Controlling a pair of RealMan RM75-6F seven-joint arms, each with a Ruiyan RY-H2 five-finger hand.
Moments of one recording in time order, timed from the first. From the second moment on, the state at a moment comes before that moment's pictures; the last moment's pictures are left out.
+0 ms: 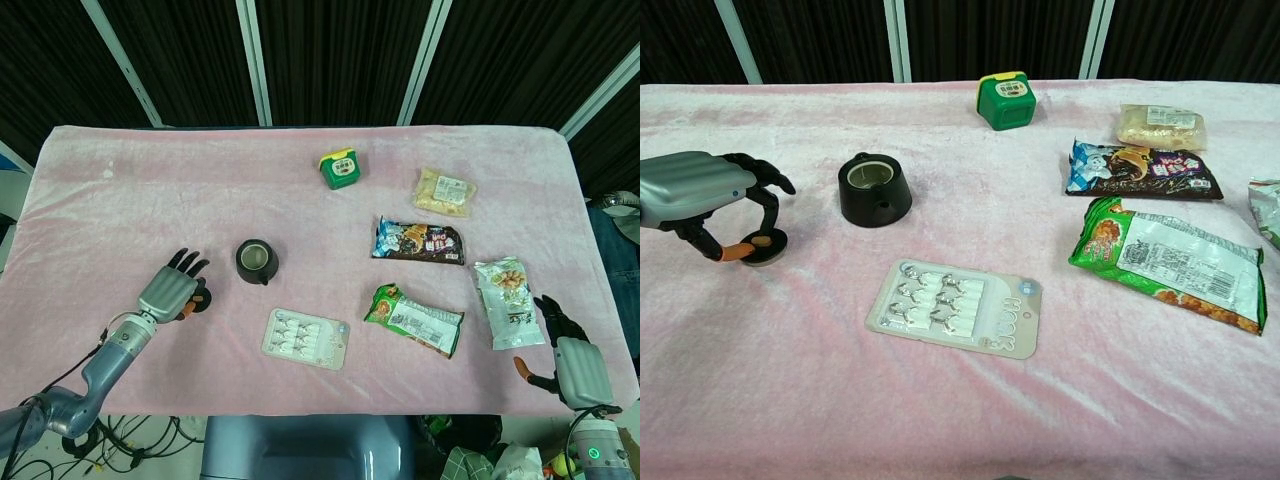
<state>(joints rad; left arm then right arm) -0.65 -1.49 -0.01 -1.26 1.33 0.90 0.34 0.08 -1.11 0.05 -1.78 -1.37 1.34 0.06</state>
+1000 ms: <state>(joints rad) -0.65 -1.54 -0.03 -1.20 1.36 0.93 0.24 0.08 -1.10 0.05 -1.78 -1.36 1.33 0.06</state>
